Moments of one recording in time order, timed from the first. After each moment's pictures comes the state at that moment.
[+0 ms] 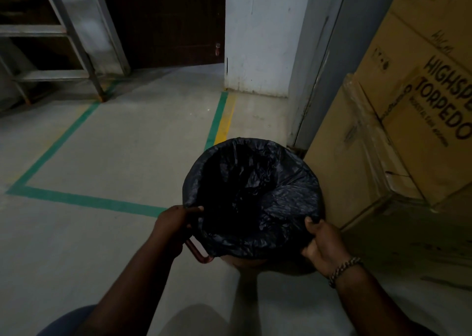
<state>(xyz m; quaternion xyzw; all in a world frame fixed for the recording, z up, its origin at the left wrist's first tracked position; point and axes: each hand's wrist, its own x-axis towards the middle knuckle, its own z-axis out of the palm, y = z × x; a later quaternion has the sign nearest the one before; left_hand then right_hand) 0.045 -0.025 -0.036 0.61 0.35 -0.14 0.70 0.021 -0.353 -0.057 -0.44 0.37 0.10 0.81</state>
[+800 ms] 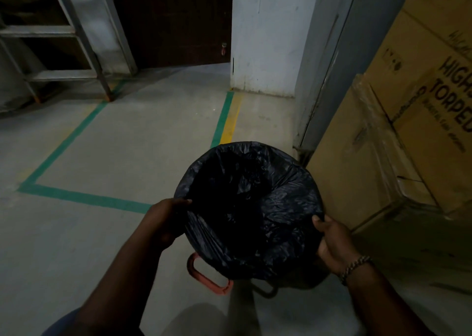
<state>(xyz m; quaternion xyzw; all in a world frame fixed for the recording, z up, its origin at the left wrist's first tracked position) 0.054 0.004 -0.015 0.53 0.34 -0.16 0.76 0.034 -0.357 -0.052 -0.50 0.33 0.09 0.79</state>
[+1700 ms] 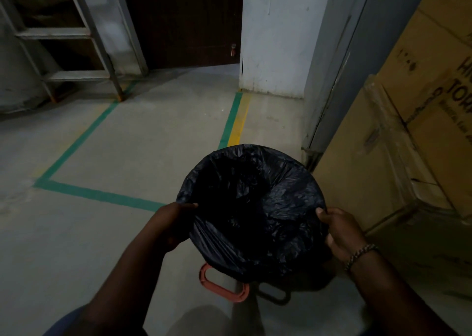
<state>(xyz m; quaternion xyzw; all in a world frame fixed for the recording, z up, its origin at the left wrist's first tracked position) 0.042 0.005 -0.008 0.56 0.37 -0.16 0.72 0.056 -0.355 -0.041 -0.63 0.32 0.08 0.71</state>
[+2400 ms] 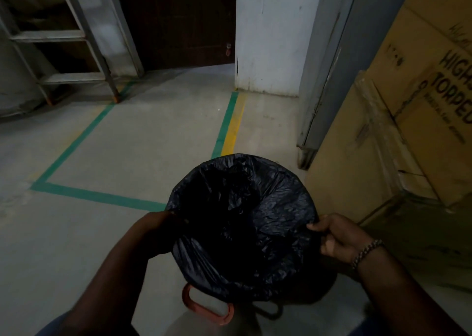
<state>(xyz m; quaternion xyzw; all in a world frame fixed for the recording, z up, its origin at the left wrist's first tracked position) 0.028 0.032 -0.004 0.69 0.38 -0.20 0.58 0.033 -0.369 -0.018 -0.55 0.36 0.27 0.71</state>
